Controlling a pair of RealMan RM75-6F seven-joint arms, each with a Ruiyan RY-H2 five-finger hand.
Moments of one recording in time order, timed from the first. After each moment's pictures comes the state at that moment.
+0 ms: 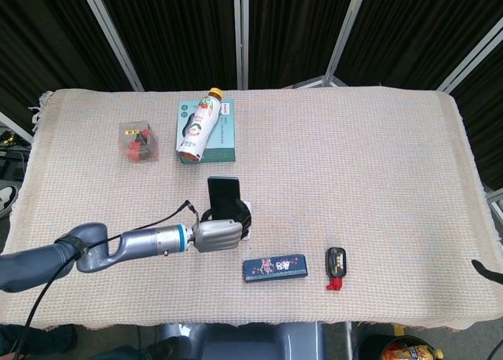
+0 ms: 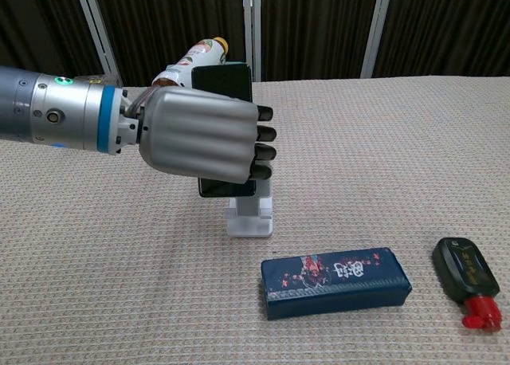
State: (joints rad) left arm -1.10 -1.43 -0.03 -1.31 2.13 0.79 0.80; right arm 0.02 -0.89 0.14 -1.80 -1.29 1.49 -0.05
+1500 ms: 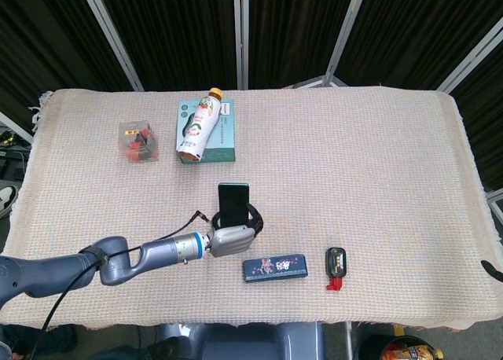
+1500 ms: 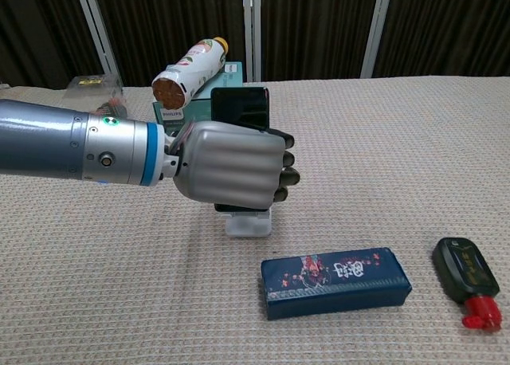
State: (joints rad) left arm -1.09 -1.54 -0.07 -1.34 1.93 0.63 1.09; right arm 0.00 -0.86 0.14 -1.79 -1.30 1.50 0.04
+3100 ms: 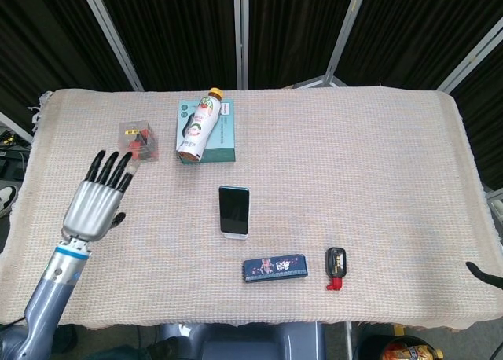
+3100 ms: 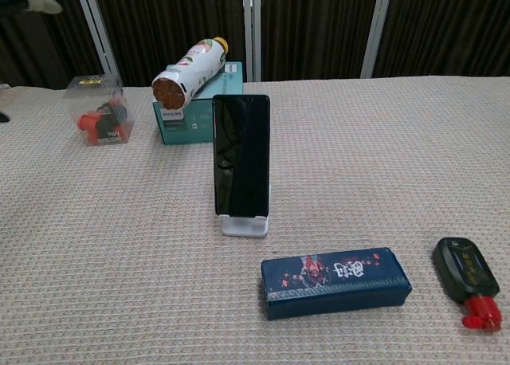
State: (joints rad) left arm -0.45 -1.16 -0.10 -1.95 1.30 1.35 0.75; right arm 0.00 -0.86 0.12 -1.83 -1.37 1.52 0.00
